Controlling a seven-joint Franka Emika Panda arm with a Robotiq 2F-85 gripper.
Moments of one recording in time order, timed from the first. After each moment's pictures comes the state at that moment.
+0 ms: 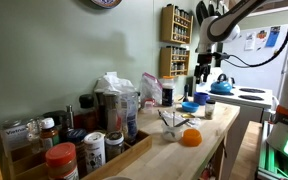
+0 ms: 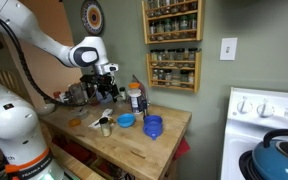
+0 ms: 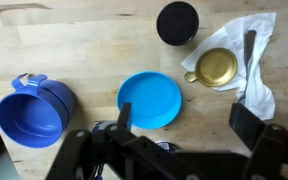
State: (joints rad) arm -0.07 -0.49 -0.01 -2.73 -0.05 2.32 -0.02
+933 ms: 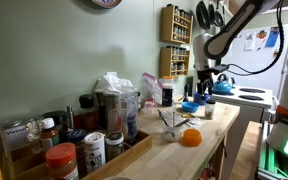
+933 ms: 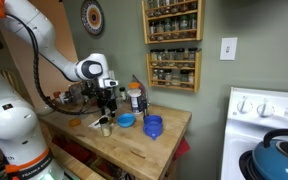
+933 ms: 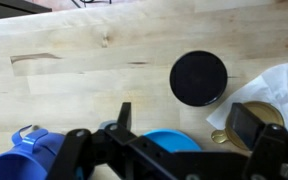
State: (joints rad) arm -0.09 -0.28 0.05 -2.75 -0.21 2.33 0.19
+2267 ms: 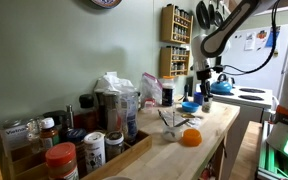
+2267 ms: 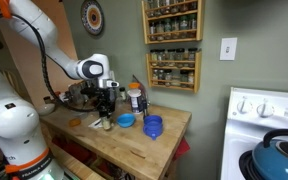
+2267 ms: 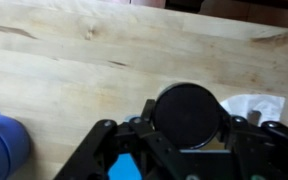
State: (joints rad) arm -0.03 -0.27 0.01 -2.72 -0.10 2.26 -0.14
